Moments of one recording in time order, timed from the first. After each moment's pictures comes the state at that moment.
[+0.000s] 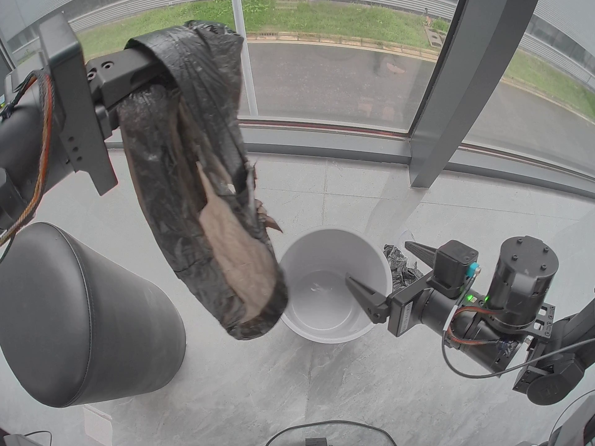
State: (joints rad) left arm -0.80 1.24 -1.02 -0.43 0.01 -0.95; right arm 0.79 1.72 -0.48 -1.14 -0.27 0.00
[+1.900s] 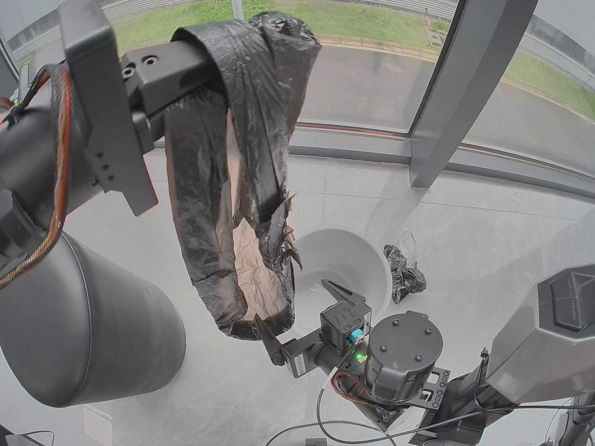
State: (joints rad) left arm -0.95 1.29 -1.03 -0.46 0.03 -0.94; right arm 1.03 2.10 -0.65 -1.39 -0.47 -0.05
